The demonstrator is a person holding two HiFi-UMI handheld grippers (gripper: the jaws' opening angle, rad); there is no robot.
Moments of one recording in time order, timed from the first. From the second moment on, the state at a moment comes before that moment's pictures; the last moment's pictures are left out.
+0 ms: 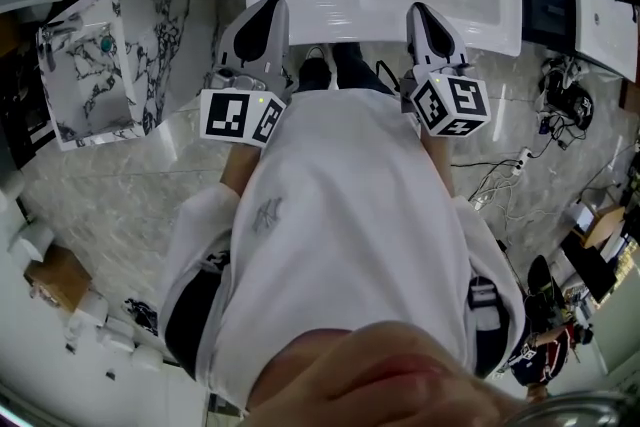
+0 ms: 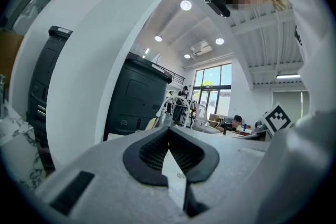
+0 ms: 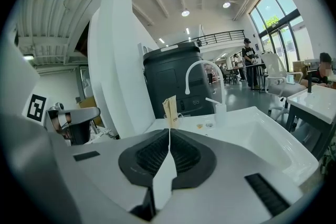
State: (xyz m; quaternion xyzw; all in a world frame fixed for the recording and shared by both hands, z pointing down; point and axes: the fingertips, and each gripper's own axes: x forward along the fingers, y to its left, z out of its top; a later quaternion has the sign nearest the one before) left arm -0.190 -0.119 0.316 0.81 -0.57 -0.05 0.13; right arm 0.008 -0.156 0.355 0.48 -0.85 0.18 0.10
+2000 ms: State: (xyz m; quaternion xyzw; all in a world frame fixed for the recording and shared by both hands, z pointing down) left arm -0.140 -0.234 0.300 0.78 -0.61 -0.05 0.10; right arm 0.092 -0.283 0.356 0.47 -0.86 0.19 0.09
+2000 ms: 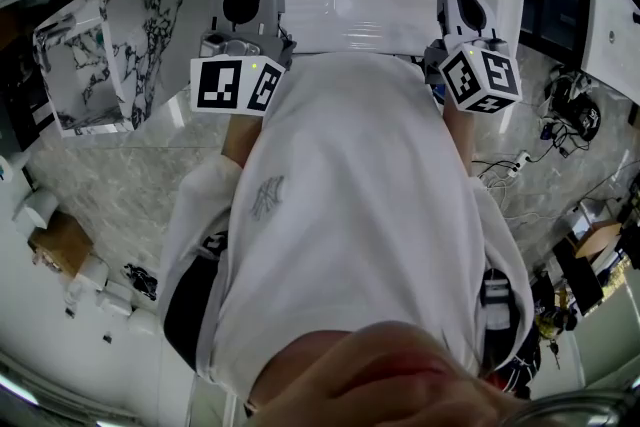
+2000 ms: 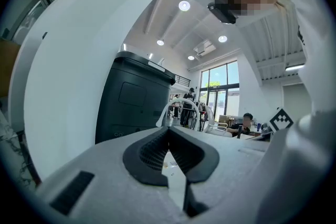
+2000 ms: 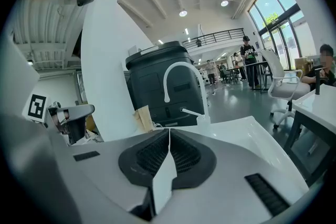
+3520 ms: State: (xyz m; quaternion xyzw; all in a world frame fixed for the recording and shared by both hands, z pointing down) left arm -0.156 -0.248 0.310 0.81 -0.58 -0.03 0.11; right arm 0.120 -0.291 0.343 0.52 -0.83 0.18 0.09
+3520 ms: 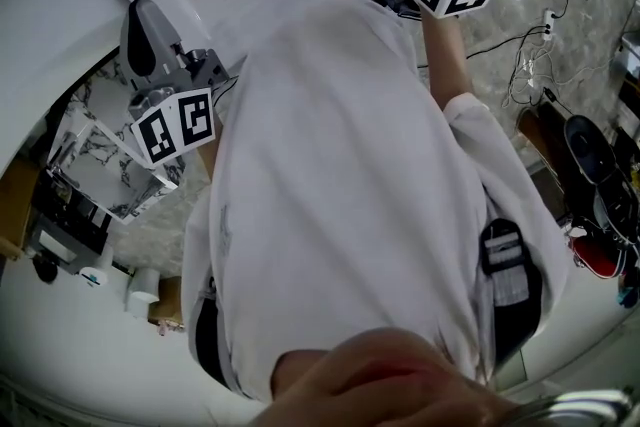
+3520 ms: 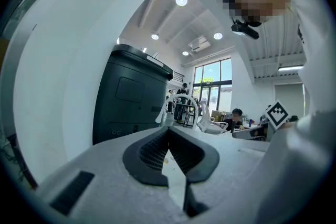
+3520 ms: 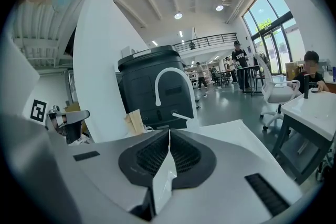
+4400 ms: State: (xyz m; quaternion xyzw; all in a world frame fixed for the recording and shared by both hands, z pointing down) left arm -0.167 -0.254 0.311 0.79 -0.60 -0.03 0.10; right arm 0.120 -0.293 0.346 0.51 -0.83 0.18 0.10
